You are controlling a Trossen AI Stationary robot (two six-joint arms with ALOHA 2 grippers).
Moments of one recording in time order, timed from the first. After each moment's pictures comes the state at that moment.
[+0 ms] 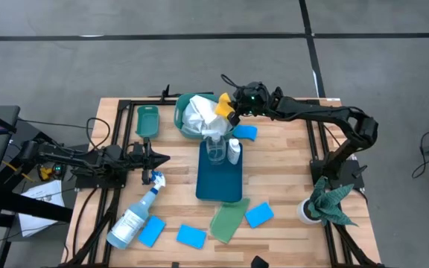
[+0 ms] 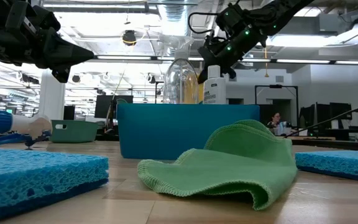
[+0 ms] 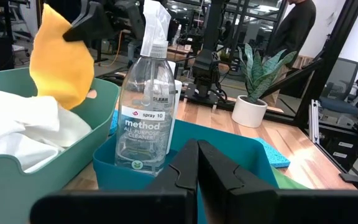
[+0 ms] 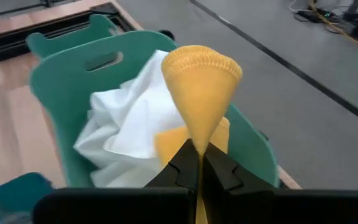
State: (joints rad) left arm -0.09 0.38 0.01 0.37 -0.25 -0.19; right arm -0.48 1.61 1.14 -0.07 0.10 0.04
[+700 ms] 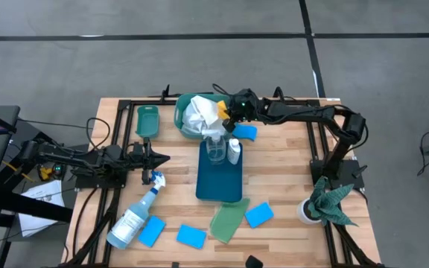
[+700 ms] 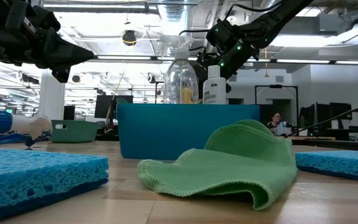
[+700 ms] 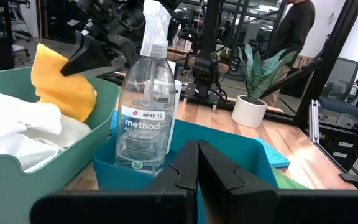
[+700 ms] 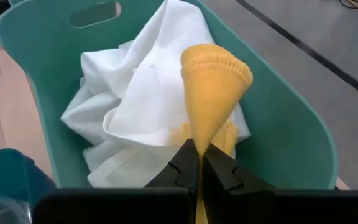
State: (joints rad) left arm -0.09 0.38 0.01 0.37 -0.25 -0.19; right arm -0.46 1.74 1.14 -0.04 0.11 0.05
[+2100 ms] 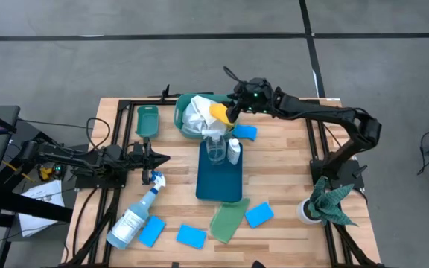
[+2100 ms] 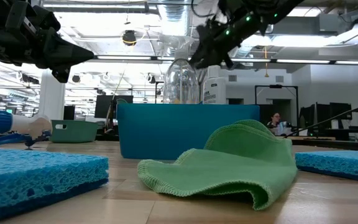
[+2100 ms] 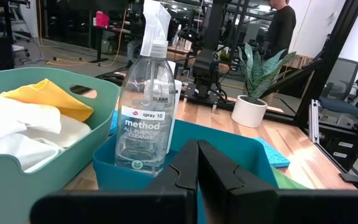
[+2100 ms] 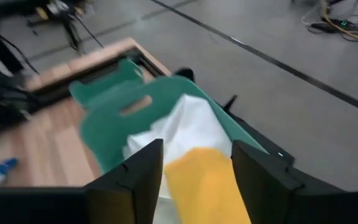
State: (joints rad) left arm -0.09 0.38 0.01 0.37 -0.25 -0.19; right arm -0.45 1.56 1.20 -0.08 0.05 0.16
